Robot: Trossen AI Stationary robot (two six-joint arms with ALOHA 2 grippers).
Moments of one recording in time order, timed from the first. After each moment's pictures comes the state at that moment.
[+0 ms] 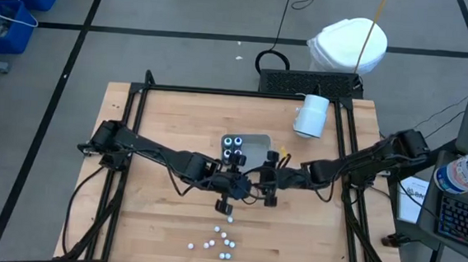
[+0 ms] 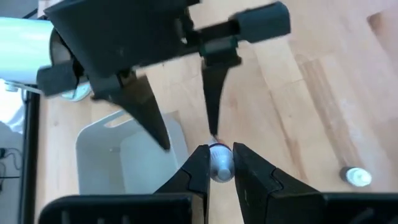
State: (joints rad) left arm -0.28 1.90 1.71 -0.73 -0.32 0.16; right arm 0.26 1.45 0.73 0.07 0.33 0.04
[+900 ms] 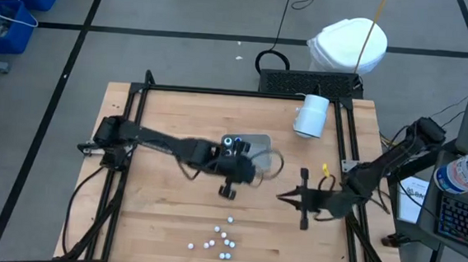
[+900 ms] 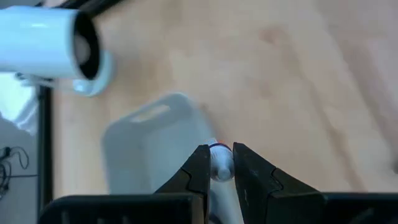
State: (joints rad) left arm -0.15 1.90 1.71 -0.71 -0.25 0.27; right arm 0.71 1.08 0.54 0.17 0.68 0.08
